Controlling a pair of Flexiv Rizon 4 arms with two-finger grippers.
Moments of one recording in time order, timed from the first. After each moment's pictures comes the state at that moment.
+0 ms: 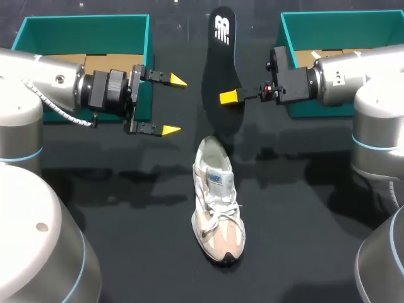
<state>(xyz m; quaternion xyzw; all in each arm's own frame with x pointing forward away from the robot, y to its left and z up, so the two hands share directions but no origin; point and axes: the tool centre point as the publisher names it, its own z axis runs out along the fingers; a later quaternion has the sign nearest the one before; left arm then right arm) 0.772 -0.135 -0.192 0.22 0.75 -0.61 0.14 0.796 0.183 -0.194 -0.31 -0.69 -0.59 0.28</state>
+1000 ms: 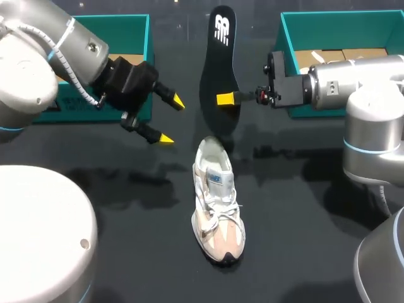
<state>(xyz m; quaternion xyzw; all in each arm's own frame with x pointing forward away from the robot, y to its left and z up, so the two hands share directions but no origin) 0.765 -0.114 -0.237 0.13 0.92 -0.37 0.00 0.810 0.189 -0.210 -0.25 -0.70 -0.63 0.24</state>
